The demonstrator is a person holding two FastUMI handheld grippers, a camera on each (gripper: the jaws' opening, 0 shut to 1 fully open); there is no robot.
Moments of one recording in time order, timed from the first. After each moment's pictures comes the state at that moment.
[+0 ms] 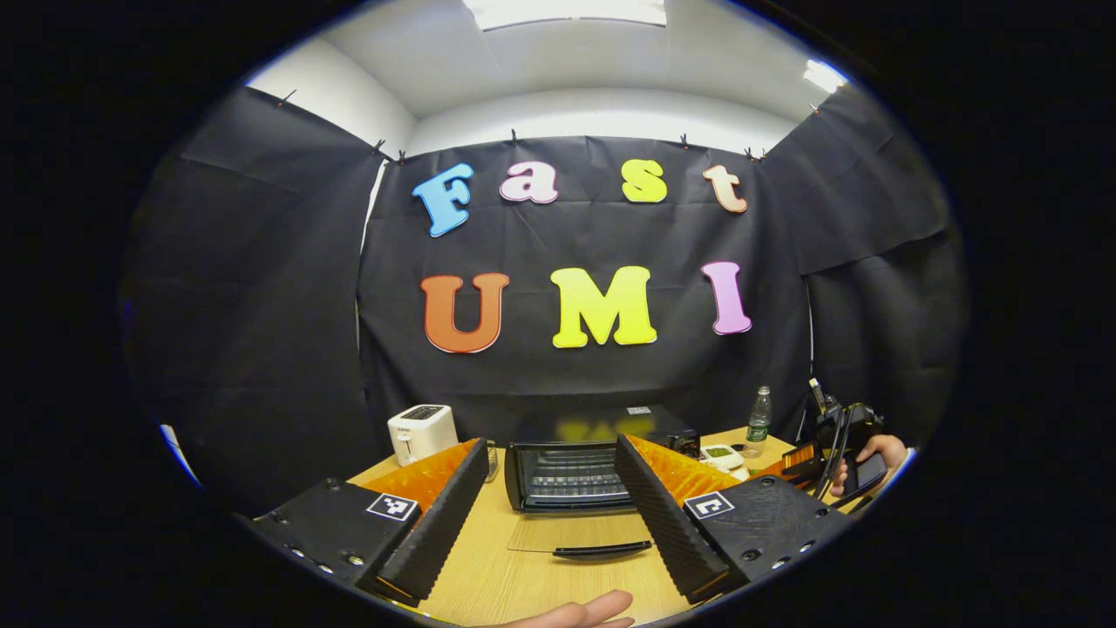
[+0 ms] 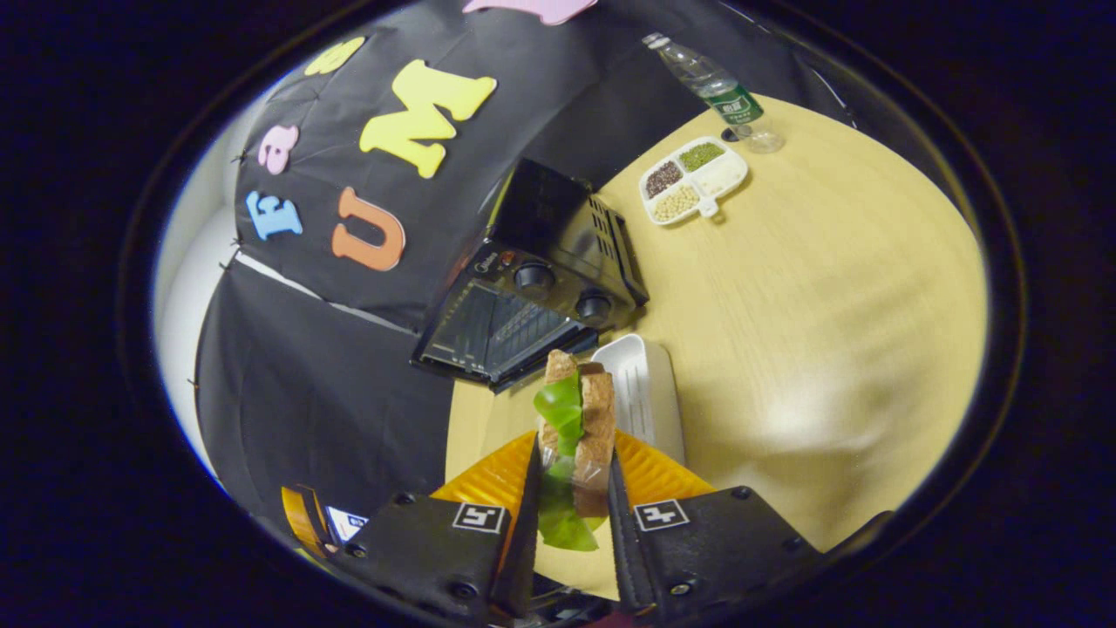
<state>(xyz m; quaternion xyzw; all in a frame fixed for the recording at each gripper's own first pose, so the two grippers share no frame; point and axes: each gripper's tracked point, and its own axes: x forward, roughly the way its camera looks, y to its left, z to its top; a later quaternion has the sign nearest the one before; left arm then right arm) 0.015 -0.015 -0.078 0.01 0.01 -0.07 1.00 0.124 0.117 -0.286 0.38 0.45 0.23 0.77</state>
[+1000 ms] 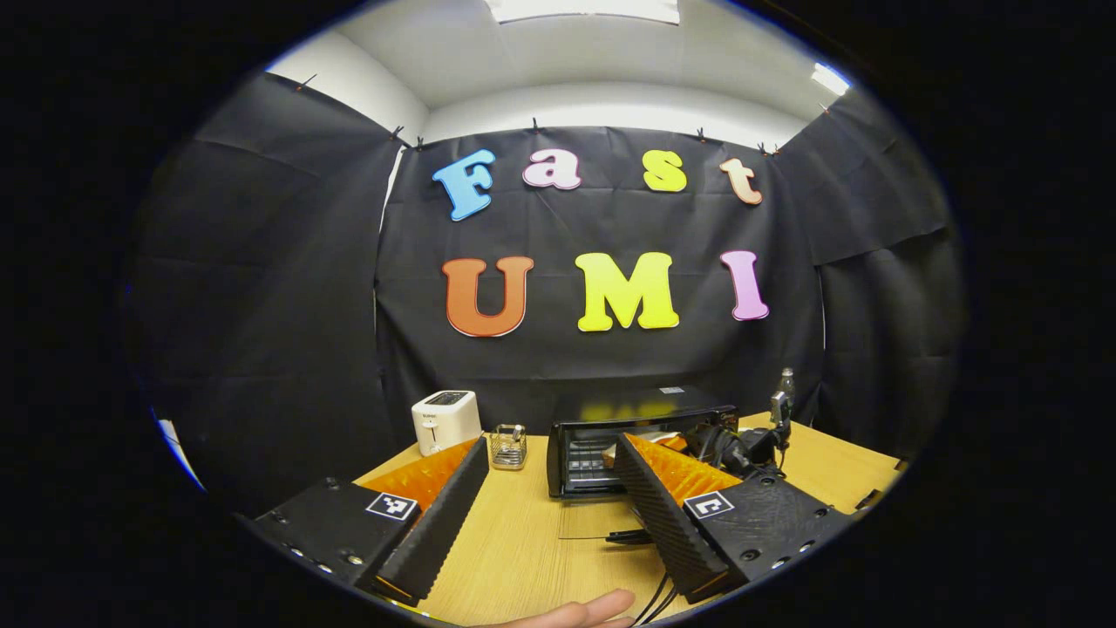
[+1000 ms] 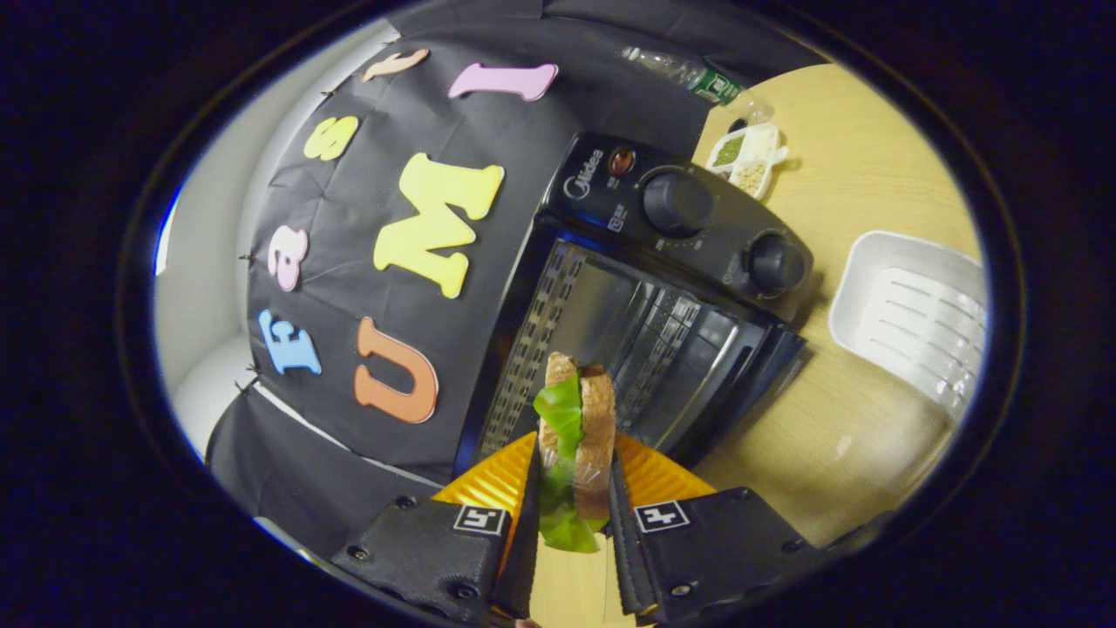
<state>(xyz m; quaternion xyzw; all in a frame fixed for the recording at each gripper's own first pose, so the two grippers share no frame) 0.018 0.064 -0.108 0.02 0.01 -0.05 1.00 0.272 0.320 -0.300 0.53 0.20 0.10 0.82</state>
